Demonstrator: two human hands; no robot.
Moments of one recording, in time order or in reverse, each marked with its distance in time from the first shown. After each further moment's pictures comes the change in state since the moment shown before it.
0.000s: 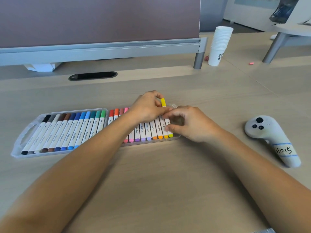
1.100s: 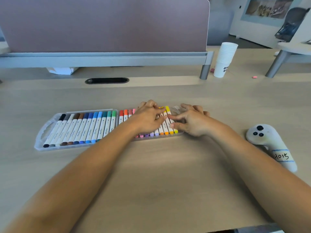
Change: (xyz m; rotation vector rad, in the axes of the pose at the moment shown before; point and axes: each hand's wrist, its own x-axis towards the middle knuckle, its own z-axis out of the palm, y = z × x) left_hand -0.027 -0.031 -0.012 0.498 -0.056 0.109; right_hand 0.018 -0.012 -0.011 -0.437 -0.246 0.232
